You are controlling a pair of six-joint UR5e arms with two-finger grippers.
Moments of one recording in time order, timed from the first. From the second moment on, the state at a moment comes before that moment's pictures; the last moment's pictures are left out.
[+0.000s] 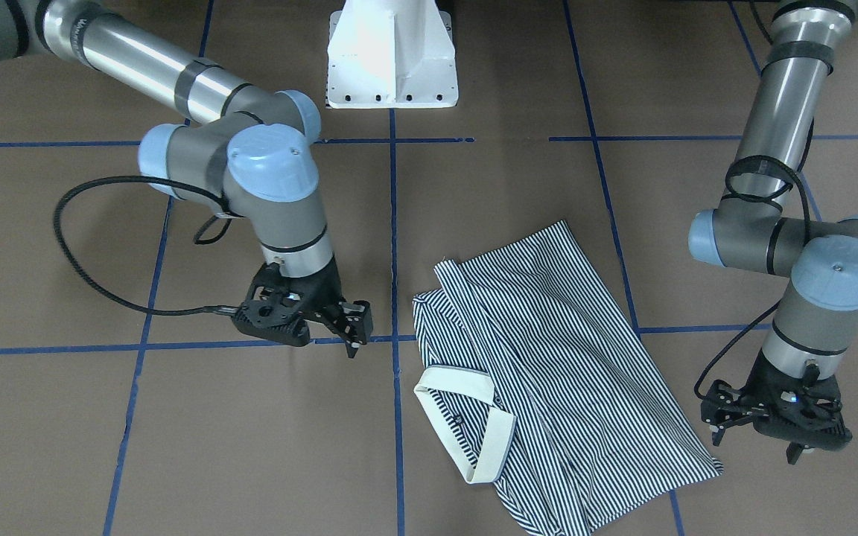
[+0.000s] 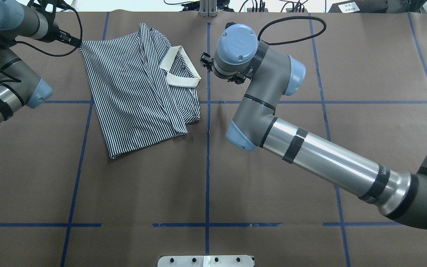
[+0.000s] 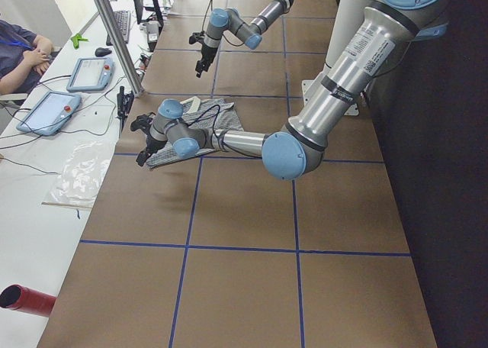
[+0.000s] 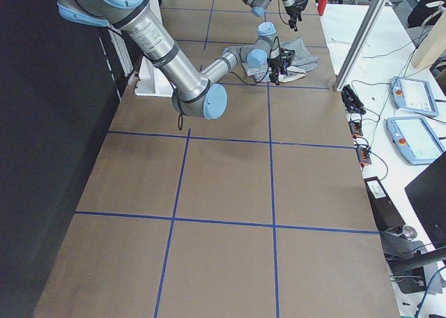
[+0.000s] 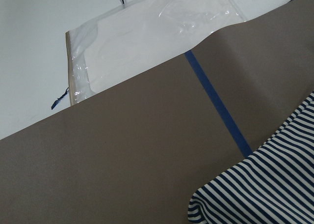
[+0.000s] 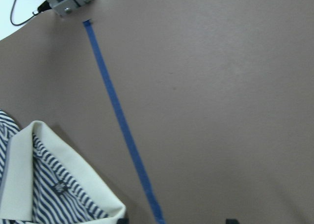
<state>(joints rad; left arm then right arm) -1.04 -2.18 -1.00 -2.39 -1.80 -0.45 0.65 -0.61 1.12 -1.15 1.66 1.61</state>
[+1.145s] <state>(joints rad) -1.05 -2.17 -1.01 -2.40 -1.80 -0.45 0.57 -0.42 0.75 -0.98 1.52 1.69</state>
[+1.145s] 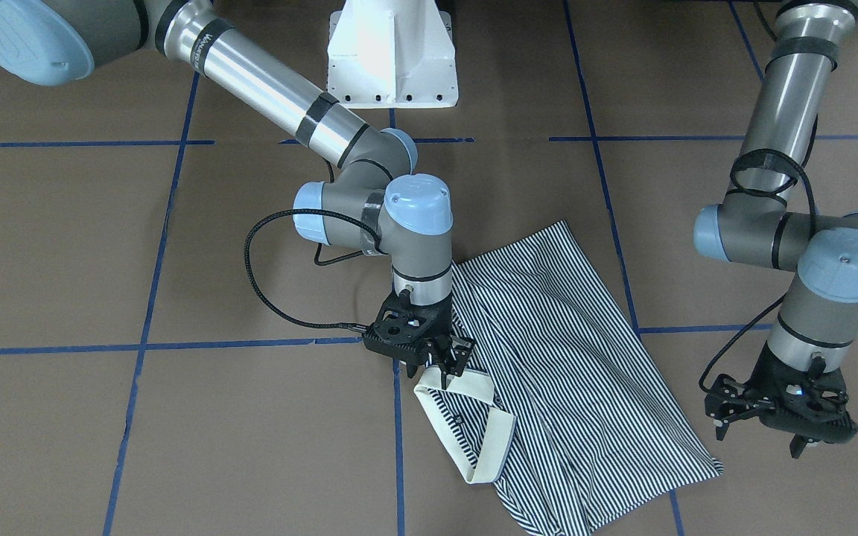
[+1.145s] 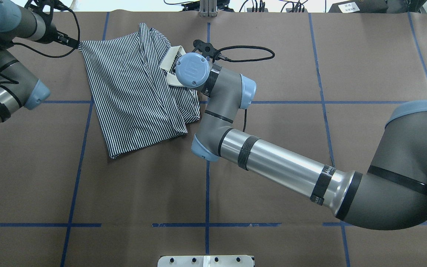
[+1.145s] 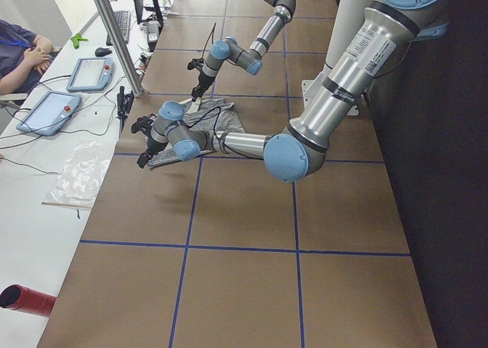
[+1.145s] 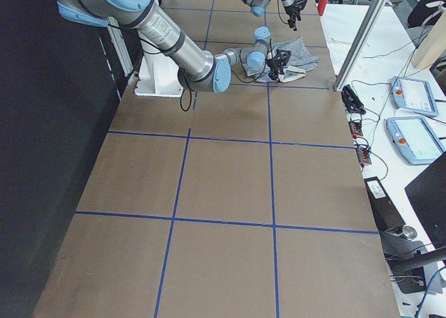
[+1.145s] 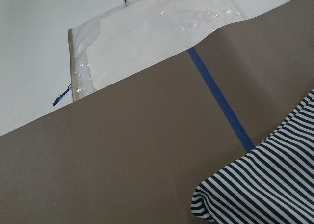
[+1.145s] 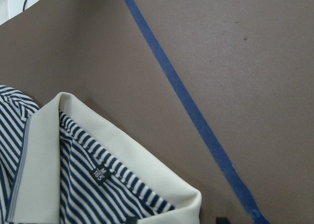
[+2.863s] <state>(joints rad) -1.04 -2.15 -1.08 -2.40 -1.81 -0.45 0.51 -0.98 1.52 -1.21 1.43 1.72</state>
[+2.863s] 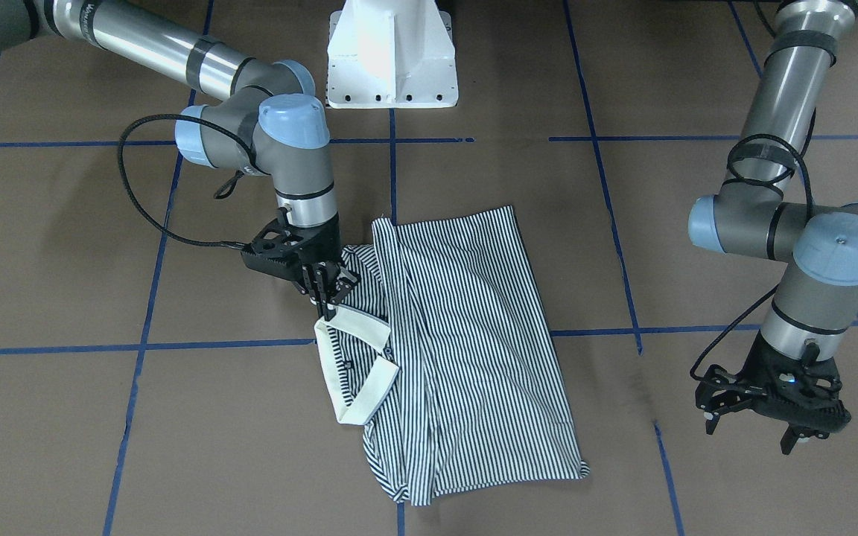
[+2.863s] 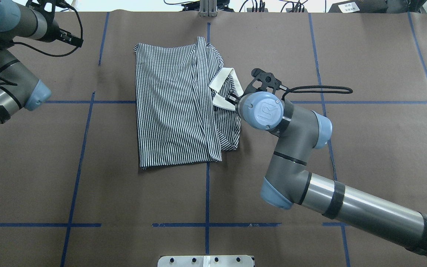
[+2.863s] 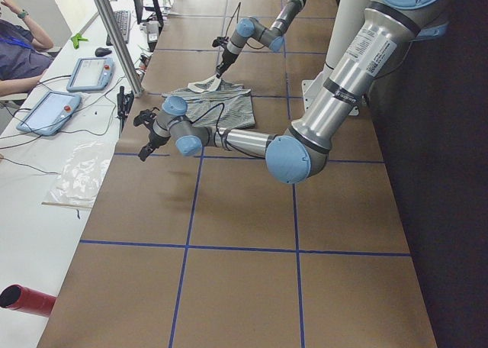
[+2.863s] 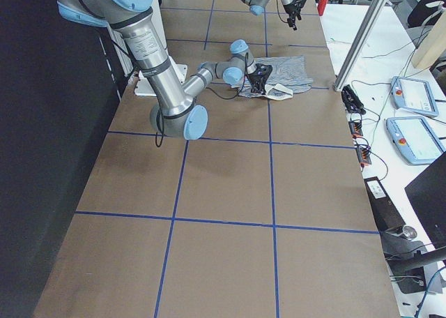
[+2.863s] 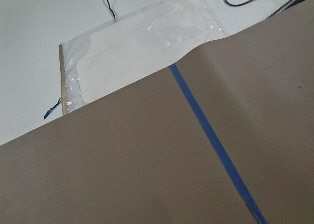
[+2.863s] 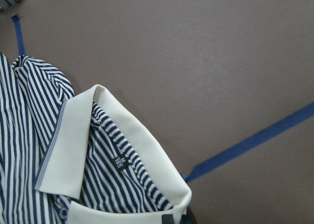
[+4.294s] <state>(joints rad) -1.03 -2.13 -1.10 -2.40 -1.85 -0.45 0.41 -1.11 1.87 -1.53 1.42 1.41</state>
